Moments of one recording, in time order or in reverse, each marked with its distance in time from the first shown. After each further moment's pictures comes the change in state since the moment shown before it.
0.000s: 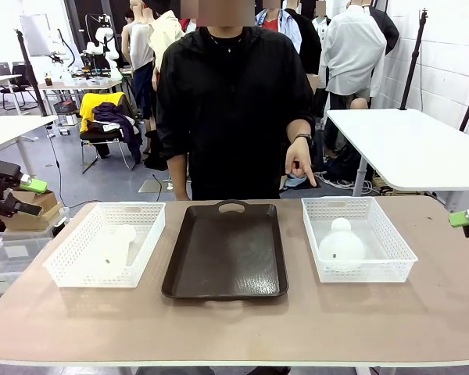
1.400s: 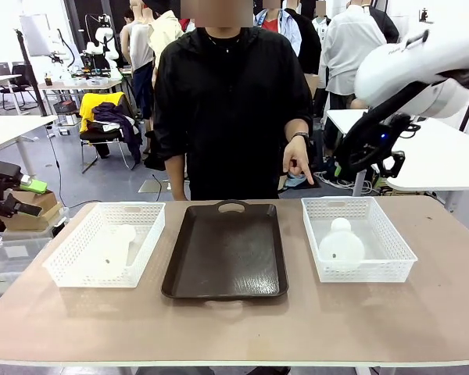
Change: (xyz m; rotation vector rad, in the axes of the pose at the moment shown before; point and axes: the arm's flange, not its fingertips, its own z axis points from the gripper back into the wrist) left arm 0.000 0.001 0.000 0.002 0.002 0.002; right arm 0.225 0.065 -0.214 -0.688 0.241 -0.598
